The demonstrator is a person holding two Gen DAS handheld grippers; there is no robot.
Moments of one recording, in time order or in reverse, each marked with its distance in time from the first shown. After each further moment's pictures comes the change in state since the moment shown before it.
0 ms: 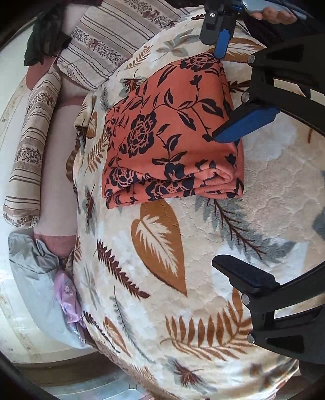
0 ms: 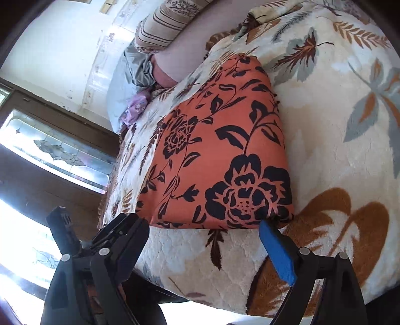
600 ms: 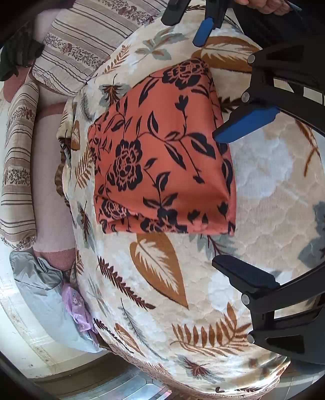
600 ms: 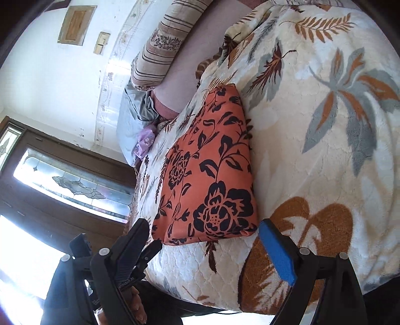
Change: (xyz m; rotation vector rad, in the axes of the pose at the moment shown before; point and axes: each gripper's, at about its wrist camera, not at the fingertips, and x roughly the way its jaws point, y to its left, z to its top) left arm 0.001 -0.061 -0.001 0.085 0.051 0.068; right arm -0.069 -0.048 -0.004 0.141 -0.131 0.122
